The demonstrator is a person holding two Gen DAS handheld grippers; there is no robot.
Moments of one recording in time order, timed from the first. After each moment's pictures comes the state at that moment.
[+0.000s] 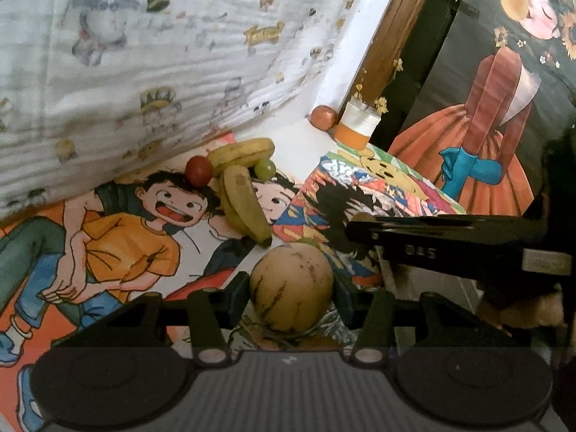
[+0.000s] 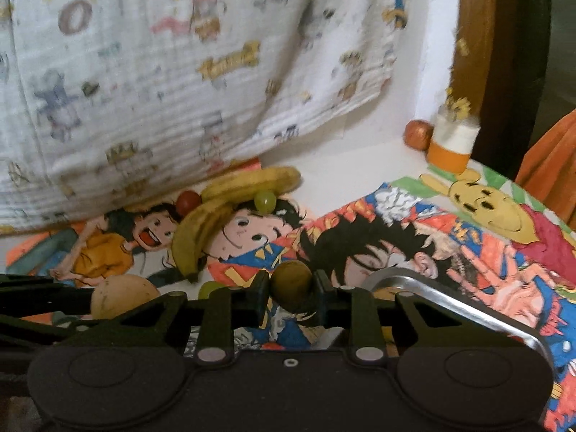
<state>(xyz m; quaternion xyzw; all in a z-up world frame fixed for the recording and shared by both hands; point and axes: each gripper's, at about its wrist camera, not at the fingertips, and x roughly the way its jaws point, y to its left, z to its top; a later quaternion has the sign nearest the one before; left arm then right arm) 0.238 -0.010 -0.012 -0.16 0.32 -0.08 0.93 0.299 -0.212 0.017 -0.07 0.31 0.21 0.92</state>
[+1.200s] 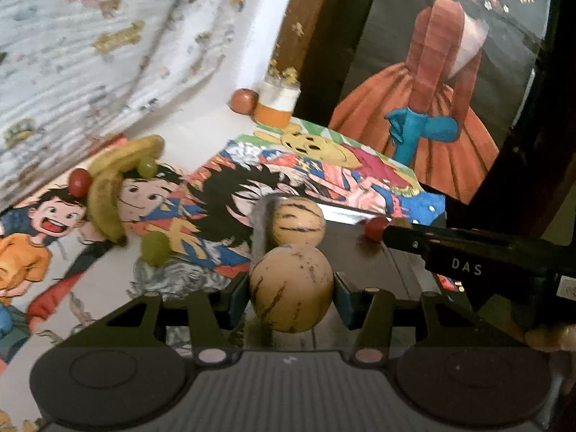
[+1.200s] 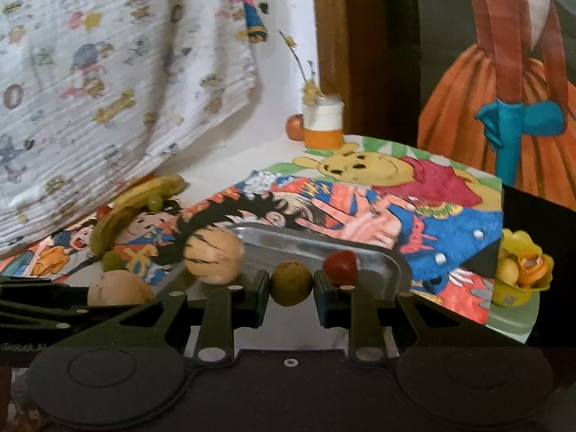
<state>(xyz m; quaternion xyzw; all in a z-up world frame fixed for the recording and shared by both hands) 0.242 -0.126 0.006 -0.09 0.33 -0.14 0.93 0.256 -0.354 -0.004 0.02 0.30 0.11 0.95</state>
